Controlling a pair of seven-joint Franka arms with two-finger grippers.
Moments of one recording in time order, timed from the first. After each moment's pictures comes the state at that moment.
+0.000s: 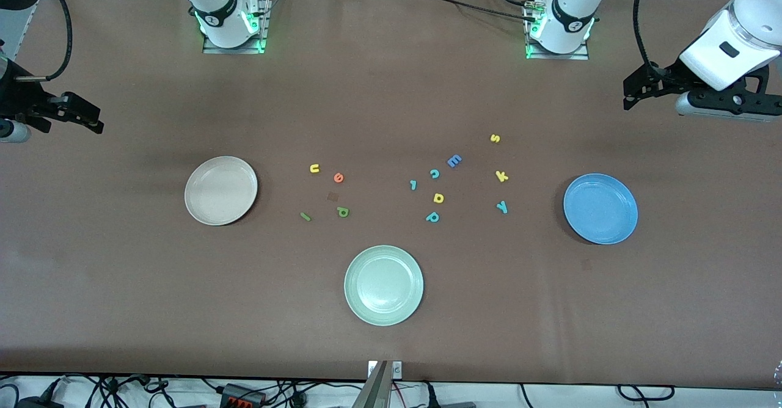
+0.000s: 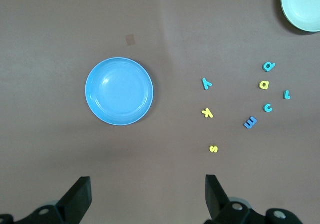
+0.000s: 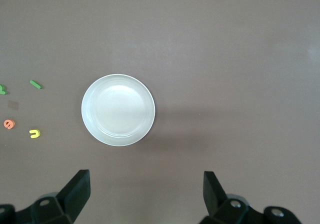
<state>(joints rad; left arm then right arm) 0.03 -0.07 -0.14 -1.67 -0.02 1.58 -0.02 0.06 -0.02 -0.11 -1.72 -0.04 1.71 -0.05</state>
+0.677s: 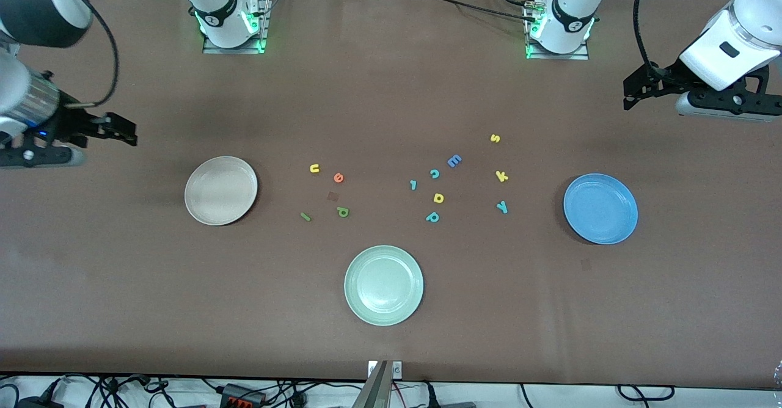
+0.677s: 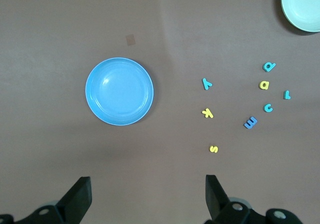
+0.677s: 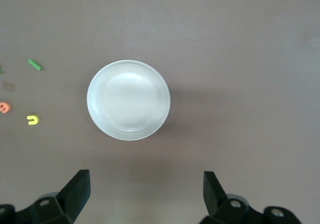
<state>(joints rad) 0.03 -0.07 -0.14 -1.67 -0.02 1.58 -0.02 0.14 0.10 -0.10 -1.72 -0.04 1.71 -0.05</state>
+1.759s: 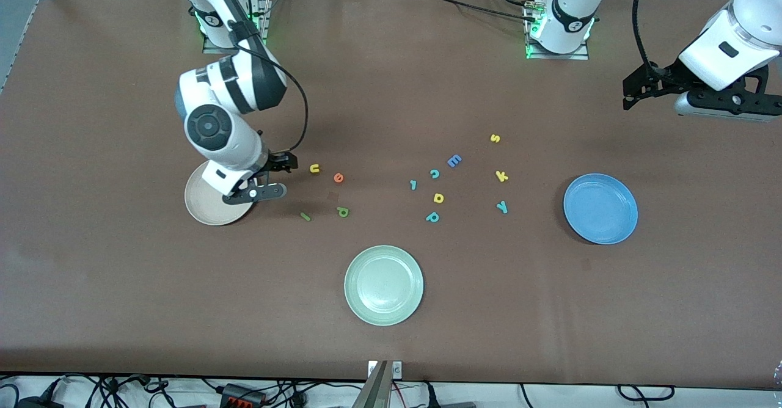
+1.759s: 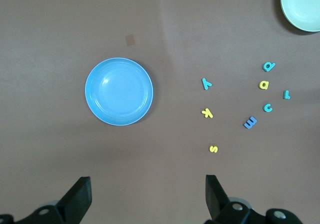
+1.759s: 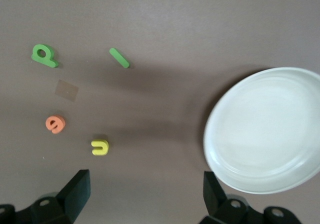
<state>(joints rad) 0.02 -0.07 -0.14 -1.67 -0.02 1.58 -0.02 0.51 0.37 -0.09 -1.87 0.04 2.10 0.24</state>
